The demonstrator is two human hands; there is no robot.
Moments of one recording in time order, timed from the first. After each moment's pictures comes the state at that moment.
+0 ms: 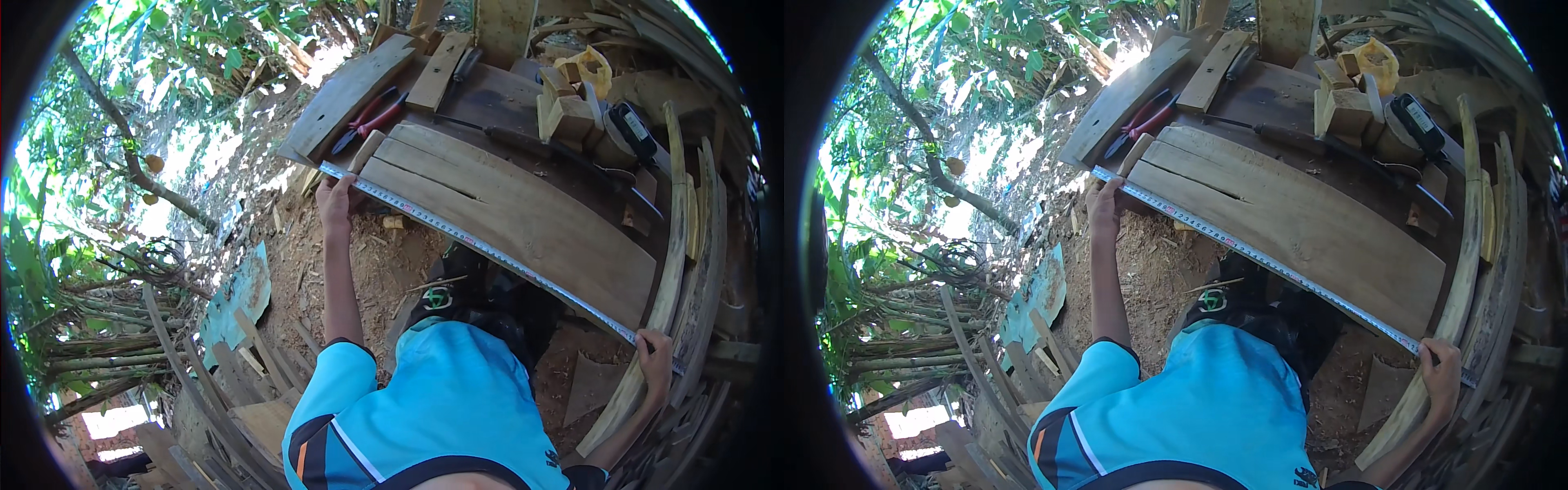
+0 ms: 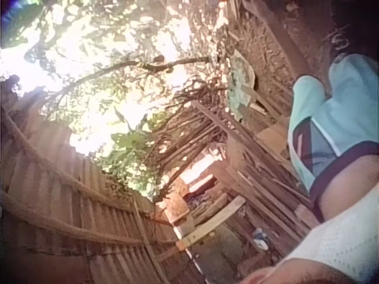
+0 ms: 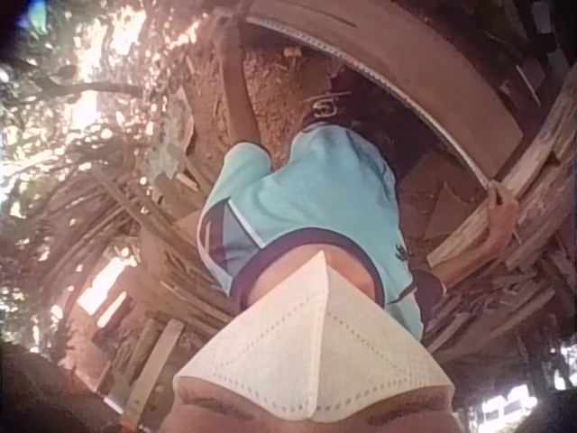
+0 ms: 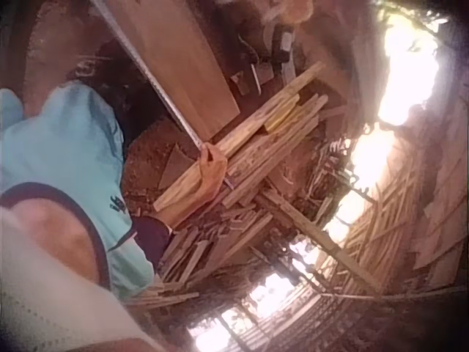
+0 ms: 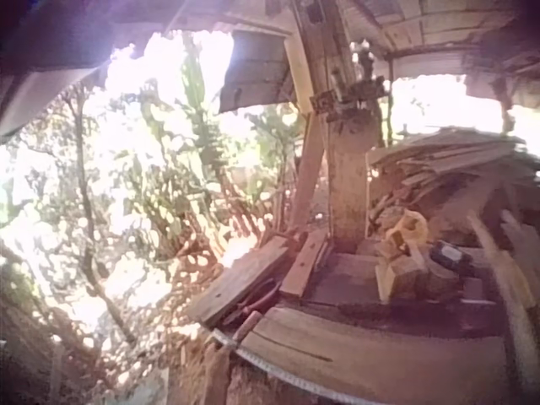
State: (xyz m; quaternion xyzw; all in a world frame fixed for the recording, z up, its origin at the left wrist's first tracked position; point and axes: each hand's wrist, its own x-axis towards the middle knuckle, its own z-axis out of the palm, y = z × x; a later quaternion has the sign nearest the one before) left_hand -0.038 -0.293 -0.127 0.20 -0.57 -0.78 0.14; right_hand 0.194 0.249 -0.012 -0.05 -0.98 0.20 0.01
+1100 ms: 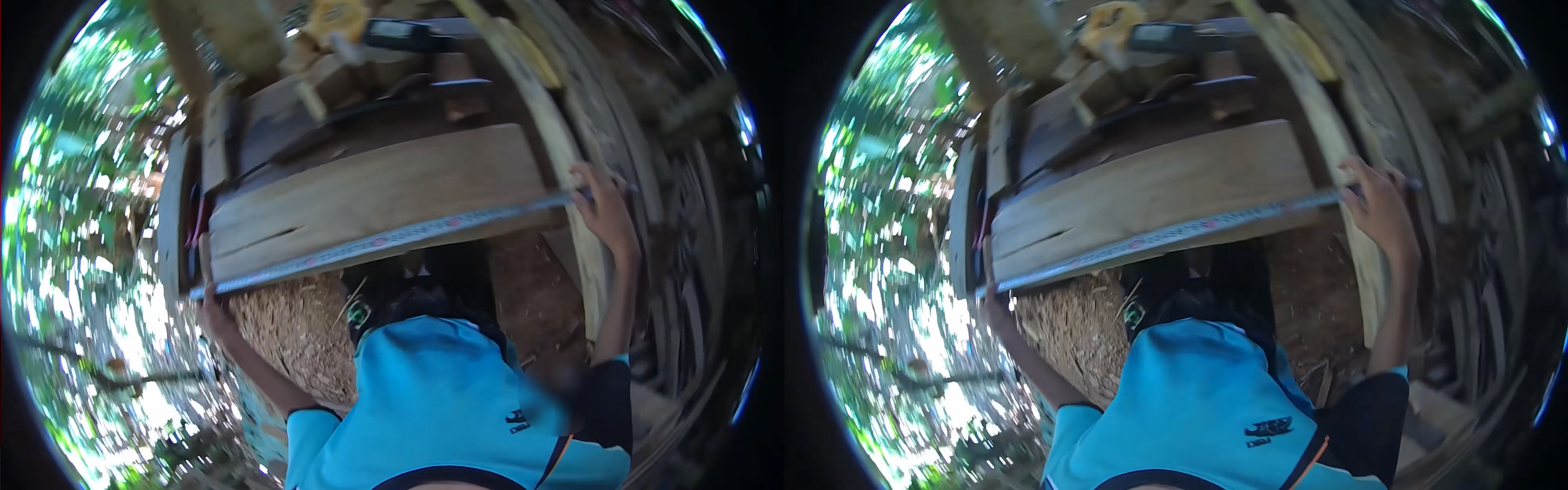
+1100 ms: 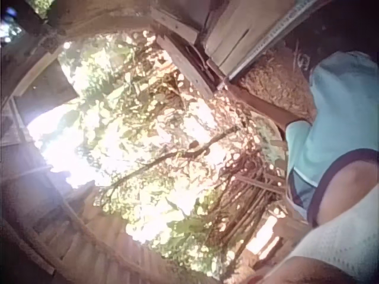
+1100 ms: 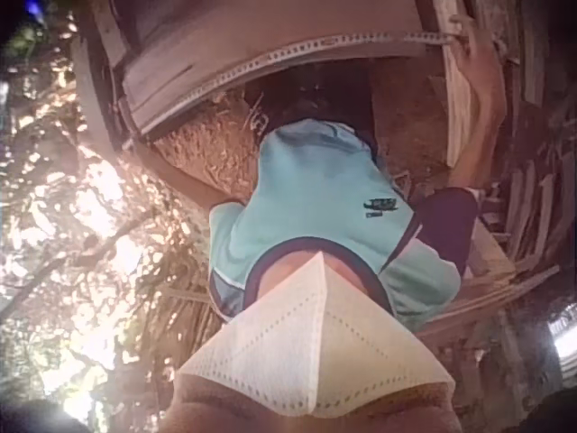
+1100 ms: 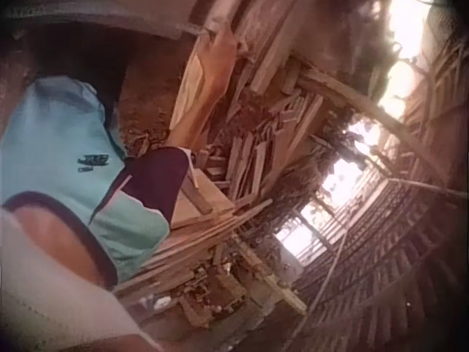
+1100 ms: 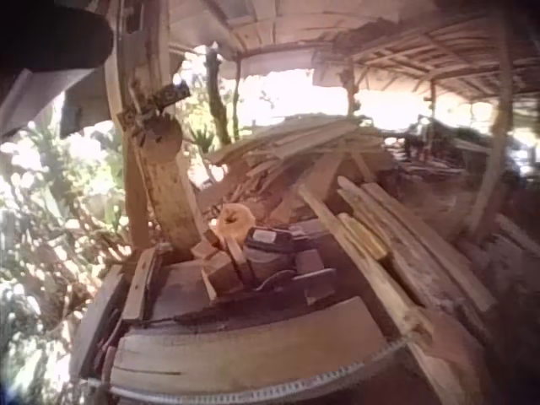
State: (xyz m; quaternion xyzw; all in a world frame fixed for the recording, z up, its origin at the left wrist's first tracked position) left_hand -0.056 -0.342 -0.144 0.21 -0.67 -0.71 0.09; right_hand 0.206 0.243 -0.002 -0.18 -0.96 0.16 0.14
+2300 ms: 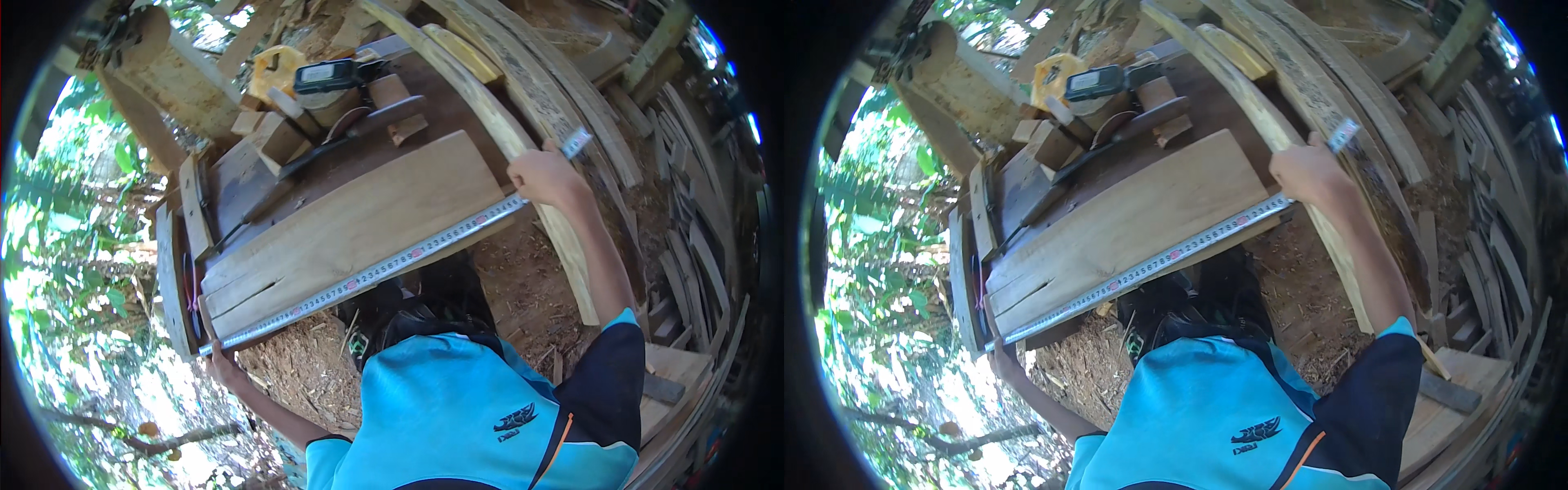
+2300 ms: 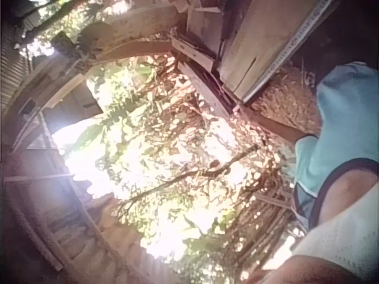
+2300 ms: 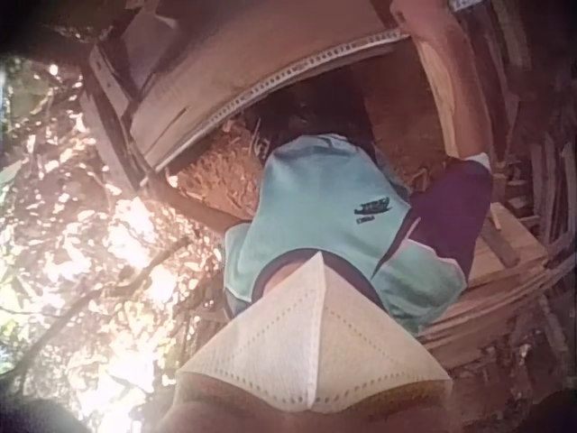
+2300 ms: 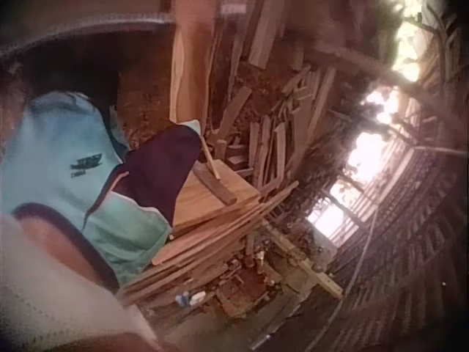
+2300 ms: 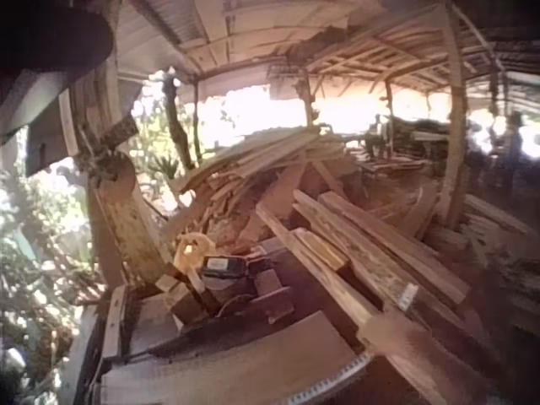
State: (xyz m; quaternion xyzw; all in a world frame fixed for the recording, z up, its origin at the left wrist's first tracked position) left_hand -0.047 -0.310 -0.122 0.18 -0.70 -0.68 0.13; right_hand 0.162 0.266 -0.010 -0.21 -0.96 0.05 -0.17
